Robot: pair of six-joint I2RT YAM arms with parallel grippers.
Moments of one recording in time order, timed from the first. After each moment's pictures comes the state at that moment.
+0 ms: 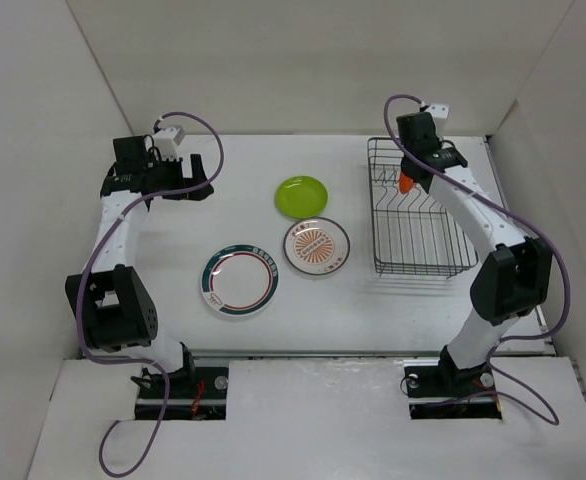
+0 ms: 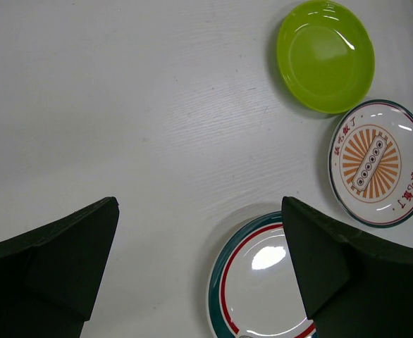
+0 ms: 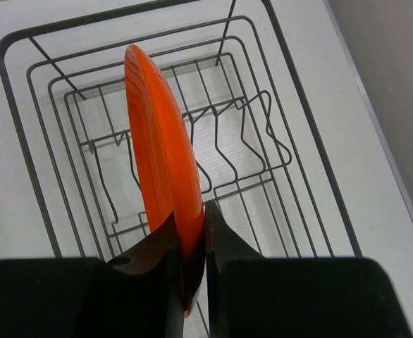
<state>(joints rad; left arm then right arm) 0.15 1.54 1.33 -0.53 0.54 0.11 0.29 1.72 1.61 -0.59 0.65 0.30</state>
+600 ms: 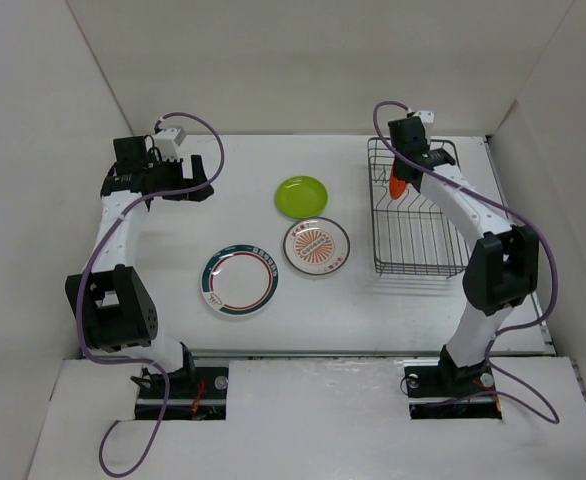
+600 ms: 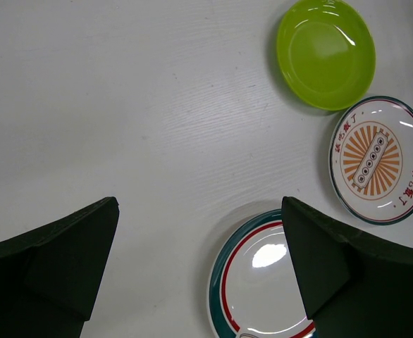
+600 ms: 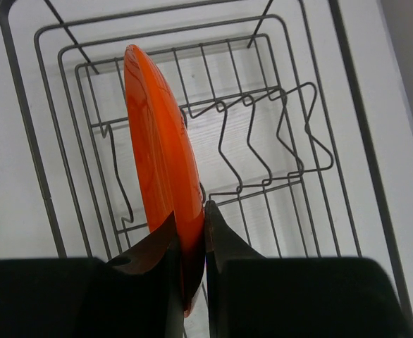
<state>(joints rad) 0.15 1.54 1.33 -0.54 0.54 0.12 0.29 1.79 1.61 -0.57 0.58 0.27</state>
